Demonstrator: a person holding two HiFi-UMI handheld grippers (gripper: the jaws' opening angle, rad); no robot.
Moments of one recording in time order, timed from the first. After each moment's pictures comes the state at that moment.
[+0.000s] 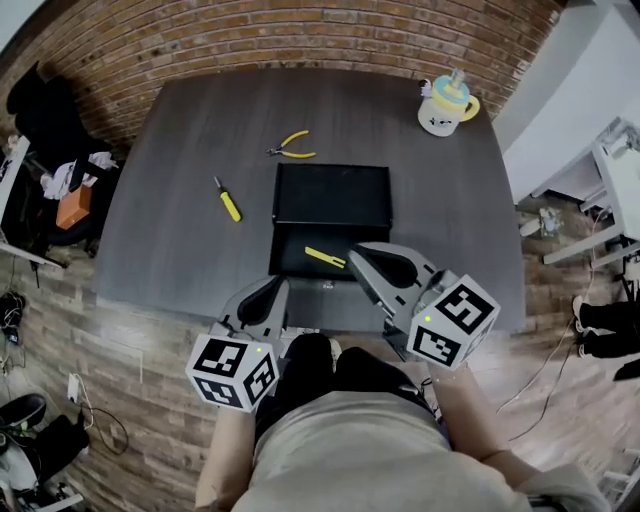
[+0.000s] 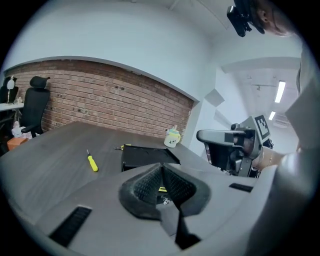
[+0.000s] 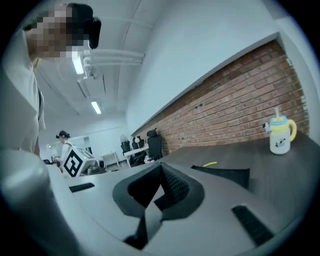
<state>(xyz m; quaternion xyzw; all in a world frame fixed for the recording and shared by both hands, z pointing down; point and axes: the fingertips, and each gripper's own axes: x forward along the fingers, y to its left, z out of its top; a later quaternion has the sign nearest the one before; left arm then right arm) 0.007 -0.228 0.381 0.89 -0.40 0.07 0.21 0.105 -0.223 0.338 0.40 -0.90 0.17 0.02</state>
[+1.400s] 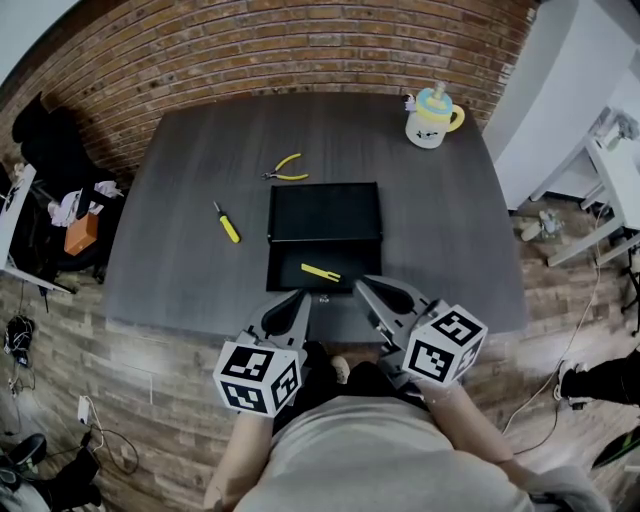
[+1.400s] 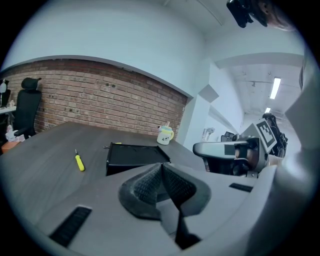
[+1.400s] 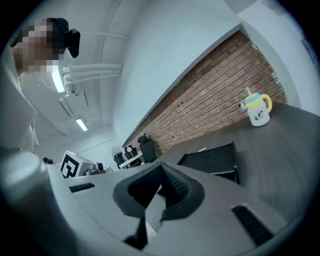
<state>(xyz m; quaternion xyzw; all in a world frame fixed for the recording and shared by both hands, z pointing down) 0.053 -0.214 0.383 0.90 -0.37 0.09 0.19 0.133 -0.195 0.372 0.45 -0.85 0.26 -0.05</state>
